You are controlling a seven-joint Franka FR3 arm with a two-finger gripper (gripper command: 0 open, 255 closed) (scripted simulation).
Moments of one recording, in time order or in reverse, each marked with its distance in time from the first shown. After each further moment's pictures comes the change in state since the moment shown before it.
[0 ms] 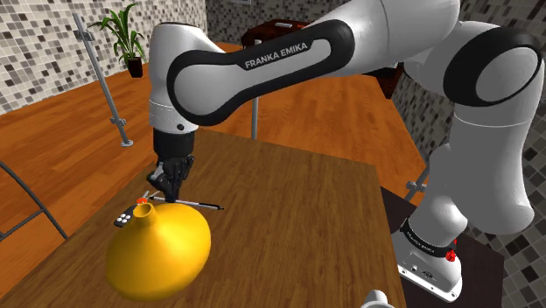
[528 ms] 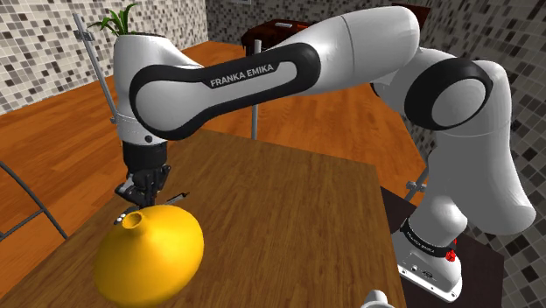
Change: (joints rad) arm 0.042 0.189 0.001 0.254 -0.034 -0.054 0.059
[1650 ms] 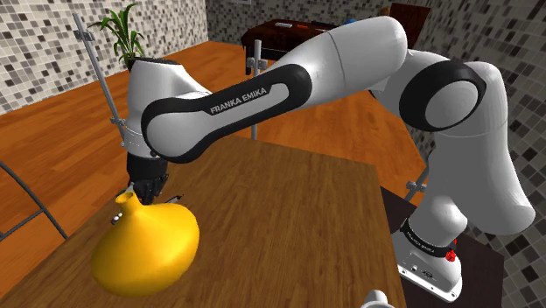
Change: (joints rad) arm -0.014 0.021 0.008 -0.087 0.007 0.214 -0.029
